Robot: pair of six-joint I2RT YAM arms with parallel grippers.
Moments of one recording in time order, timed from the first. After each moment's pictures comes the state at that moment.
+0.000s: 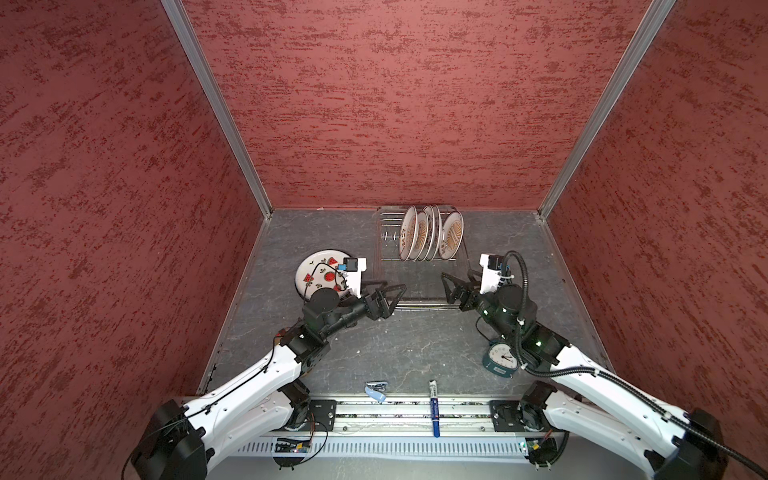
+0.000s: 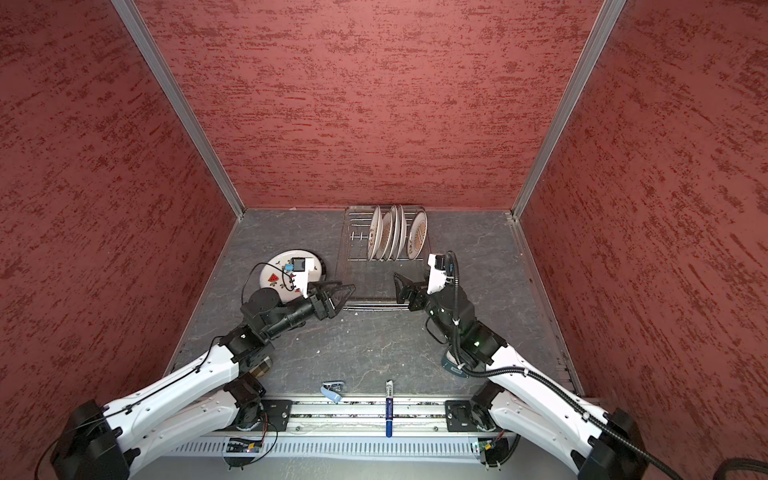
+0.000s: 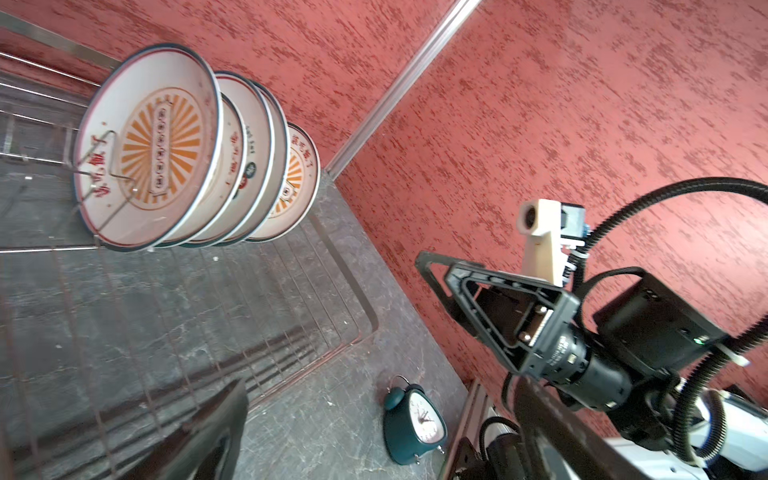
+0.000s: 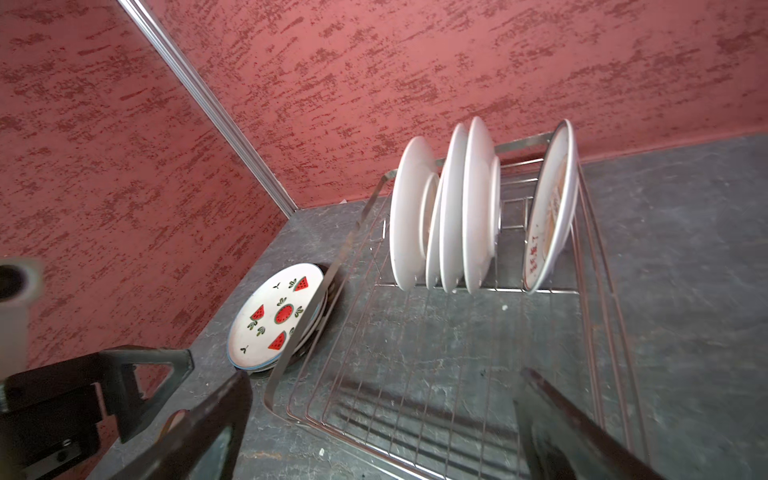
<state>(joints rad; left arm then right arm) -0.69 0.90 0.48 0.39 0.26 -0.73 0.71 0.83 0.53 0.12 0.21 0.52</state>
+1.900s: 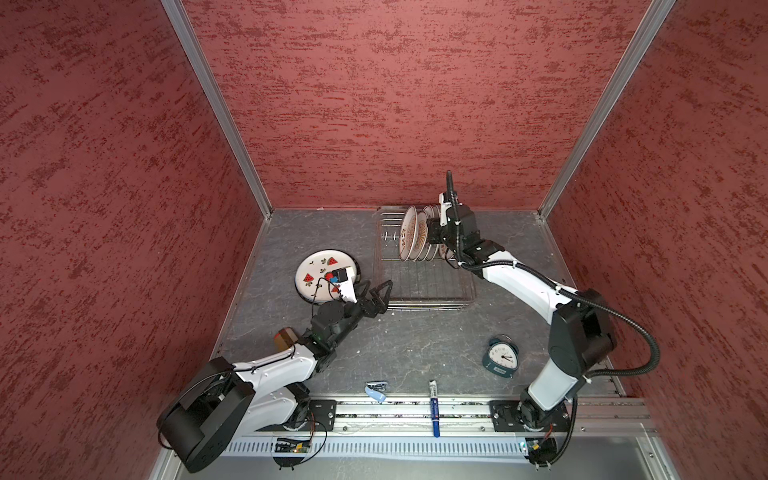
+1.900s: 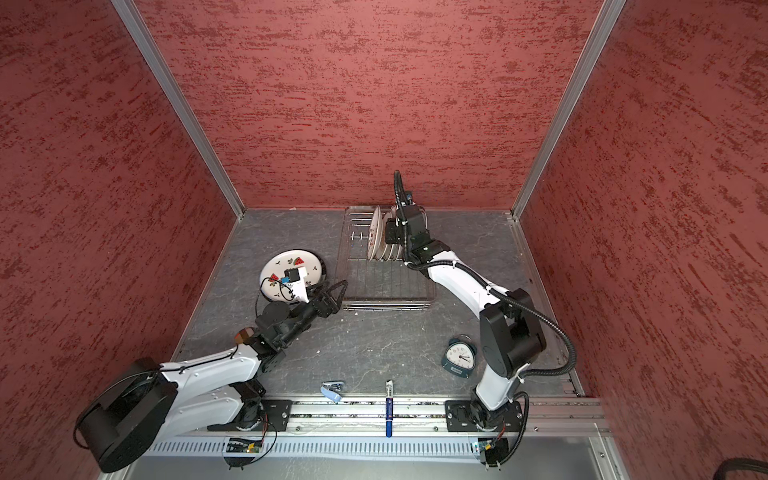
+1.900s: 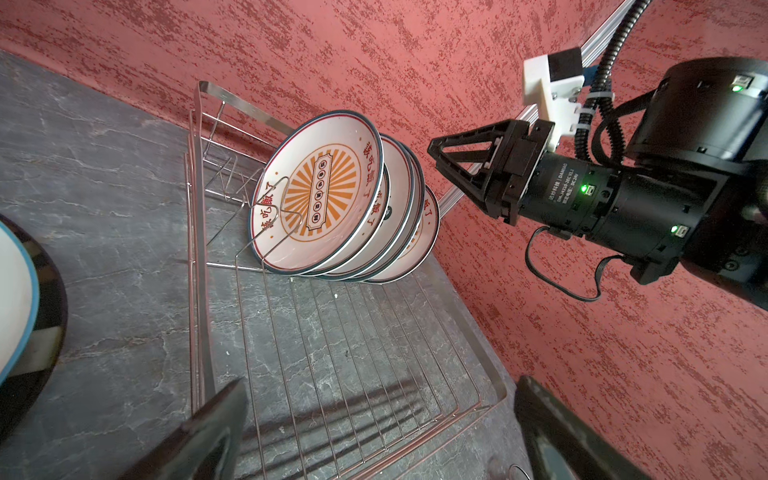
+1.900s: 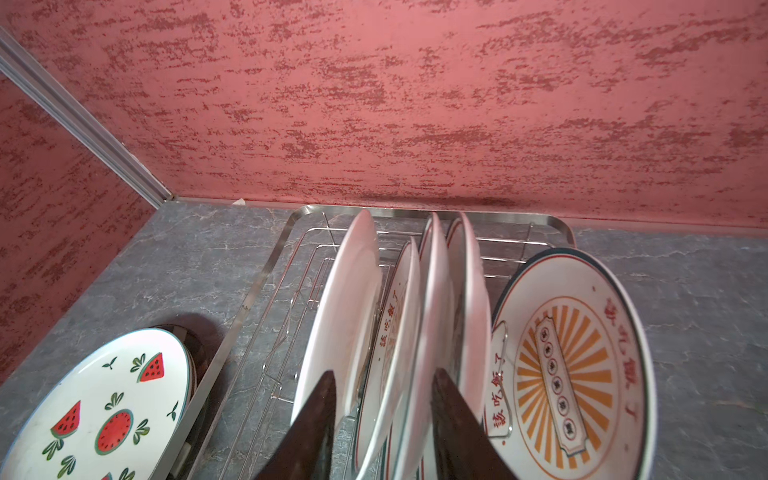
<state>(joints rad) -0.63 1.16 0.25 0.87 -0.03 -0.70 0.52 1.72 1.38 -0.06 0.17 0.28</state>
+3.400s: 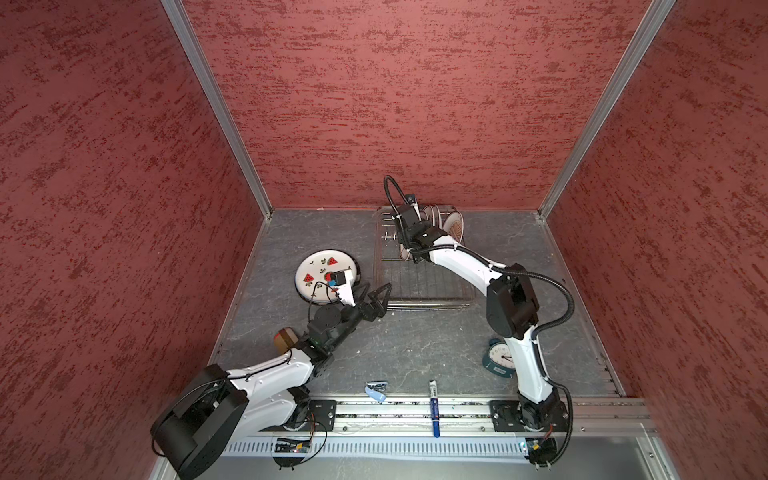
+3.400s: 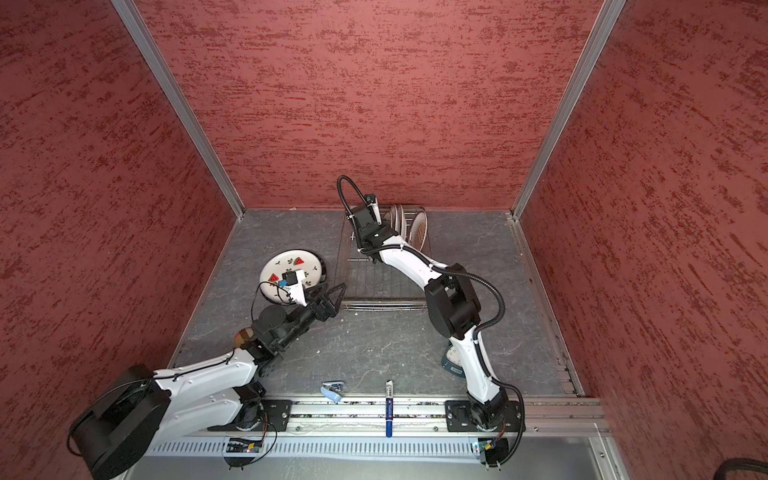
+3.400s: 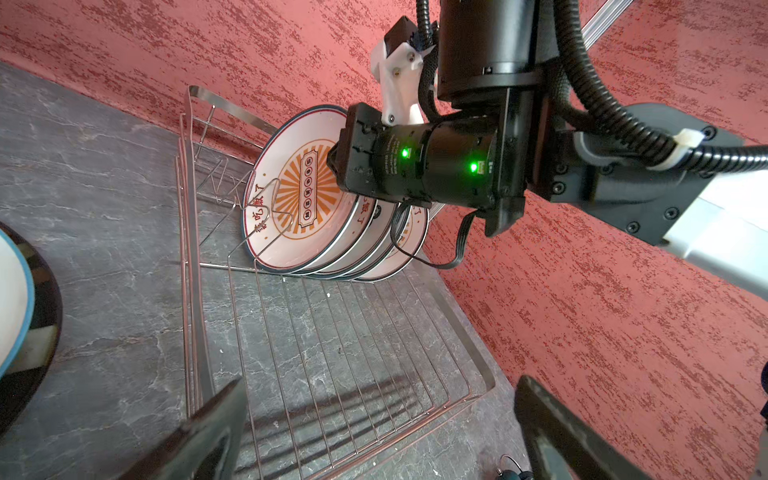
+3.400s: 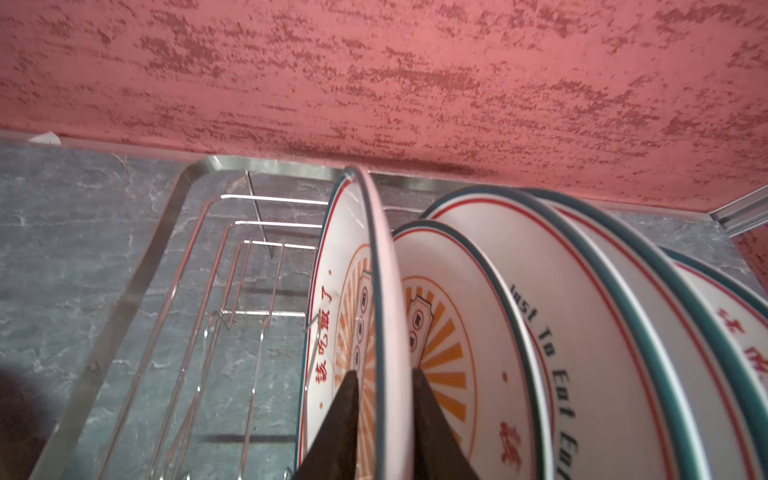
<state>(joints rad) -0.65 1.10 0.22 0.86 -0.03 -0.69 0.66 2.21 1.96 -0.43 0.62 0.30</state>
